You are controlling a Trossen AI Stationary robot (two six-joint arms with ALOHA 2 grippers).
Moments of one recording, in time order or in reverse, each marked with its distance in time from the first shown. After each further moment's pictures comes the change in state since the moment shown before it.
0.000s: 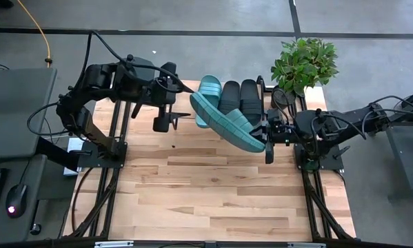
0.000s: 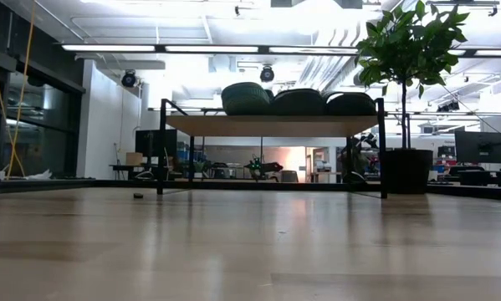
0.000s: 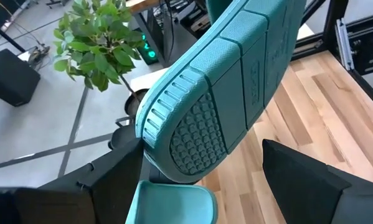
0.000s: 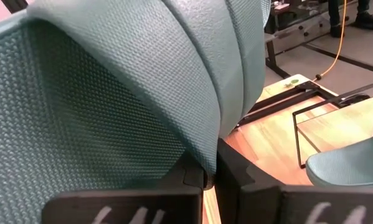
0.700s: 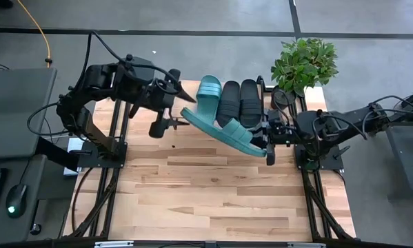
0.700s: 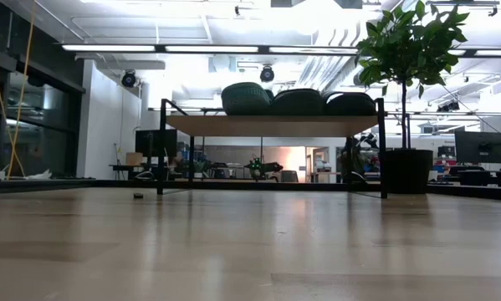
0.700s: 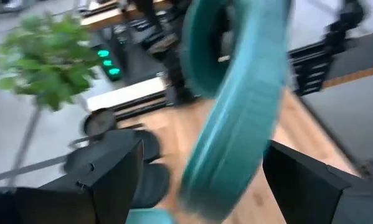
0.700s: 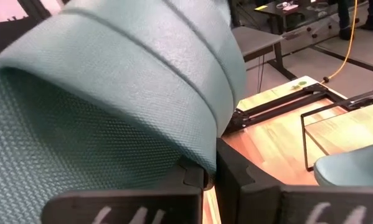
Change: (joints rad) left arm 0.000 0.000 0.000 0.029 0.174 -0.046; right arm 0.001 -0.001 0.000 0.007 -0.014 -0.013
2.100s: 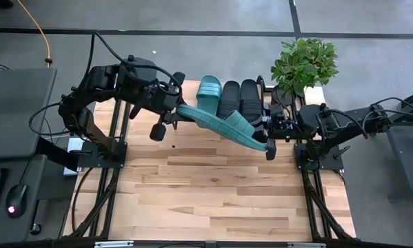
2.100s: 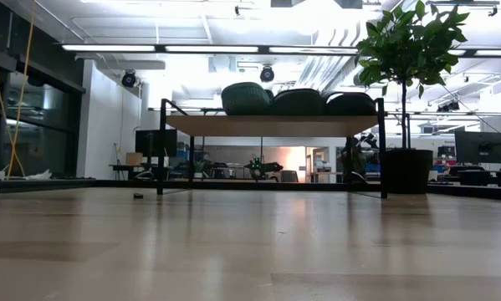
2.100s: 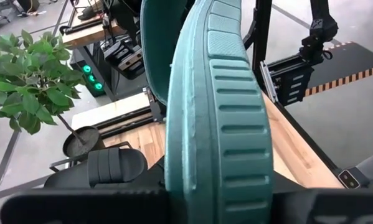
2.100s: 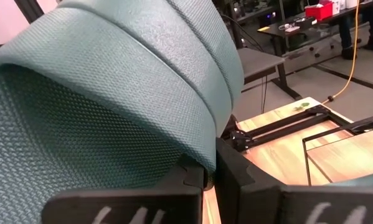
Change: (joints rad) left arm -0.001 0.018 0.000 0.055 0.074 0.002; right arm -0.053 -0.002 0.000 0.085 -0.042 -0.039
